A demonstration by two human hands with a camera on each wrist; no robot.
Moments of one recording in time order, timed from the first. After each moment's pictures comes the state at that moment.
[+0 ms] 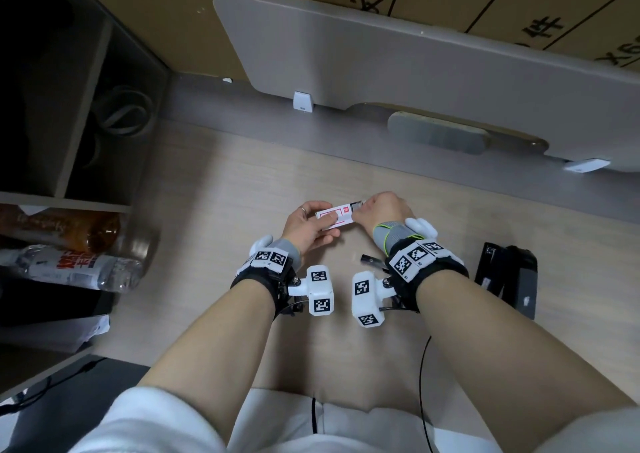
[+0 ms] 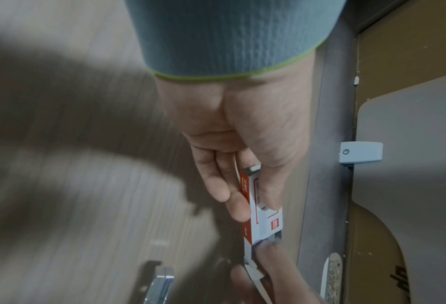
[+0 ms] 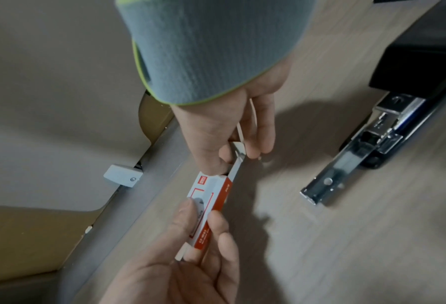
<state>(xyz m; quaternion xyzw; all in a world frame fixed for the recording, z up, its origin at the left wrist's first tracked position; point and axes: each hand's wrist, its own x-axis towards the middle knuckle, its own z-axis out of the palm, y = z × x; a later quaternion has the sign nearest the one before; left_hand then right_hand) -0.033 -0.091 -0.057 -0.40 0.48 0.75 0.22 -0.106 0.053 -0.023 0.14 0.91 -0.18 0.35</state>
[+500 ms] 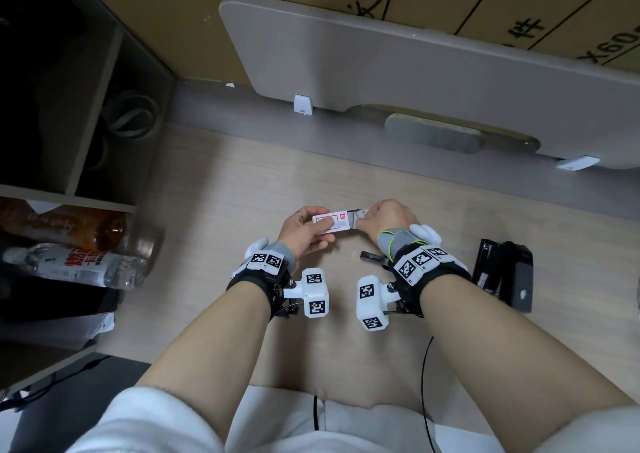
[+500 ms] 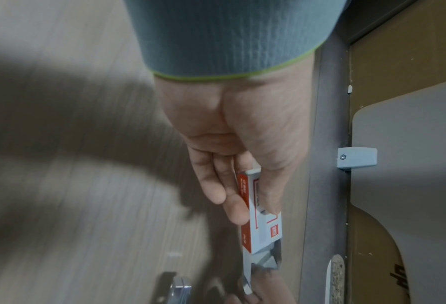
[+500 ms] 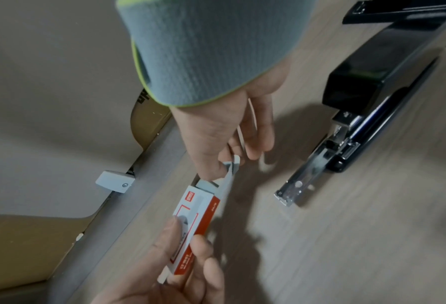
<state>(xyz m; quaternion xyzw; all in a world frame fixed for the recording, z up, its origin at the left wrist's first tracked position) -0.017 -0.096 -0.053 -0.40 0.50 0.73 0.24 -0.085 0.068 -0.019 0.12 0.92 -0.16 0.35</state>
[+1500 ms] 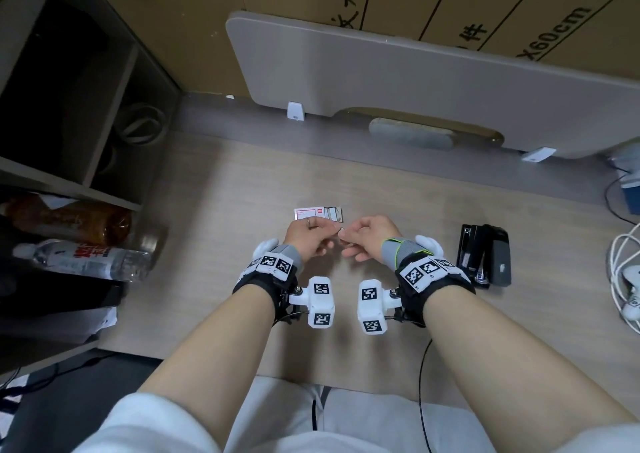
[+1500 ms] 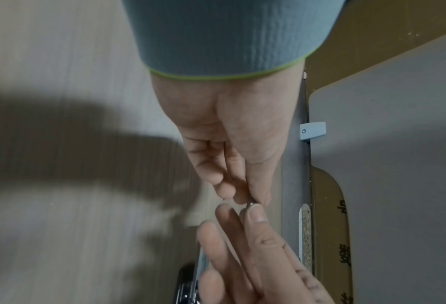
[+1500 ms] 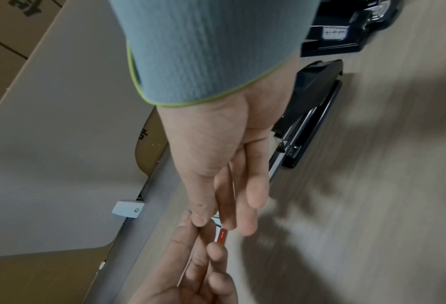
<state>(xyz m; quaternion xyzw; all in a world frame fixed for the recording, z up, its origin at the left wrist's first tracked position) 0.022 -0.074 -0.021 -0.34 0.58 0.70 0.24 -0.017 0.081 0.008 0.14 0.76 -0.49 0.41</state>
